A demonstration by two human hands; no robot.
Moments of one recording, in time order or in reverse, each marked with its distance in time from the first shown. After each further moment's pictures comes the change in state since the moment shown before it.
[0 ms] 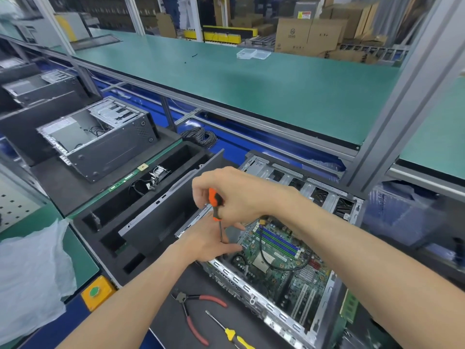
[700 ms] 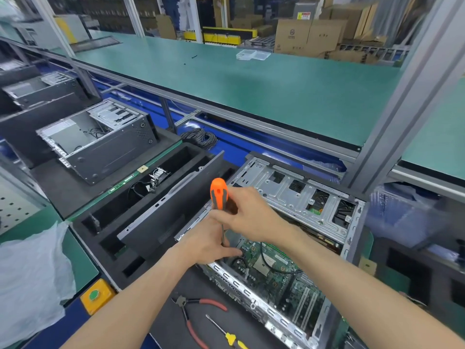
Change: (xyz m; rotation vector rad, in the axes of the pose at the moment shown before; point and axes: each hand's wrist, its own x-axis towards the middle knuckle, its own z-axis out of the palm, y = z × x) left_hand 0.003 -0.006 0.005 0.030 0.083 0.068; right_hand -0.011 0.033 0.063 0.316 0.443 0.119
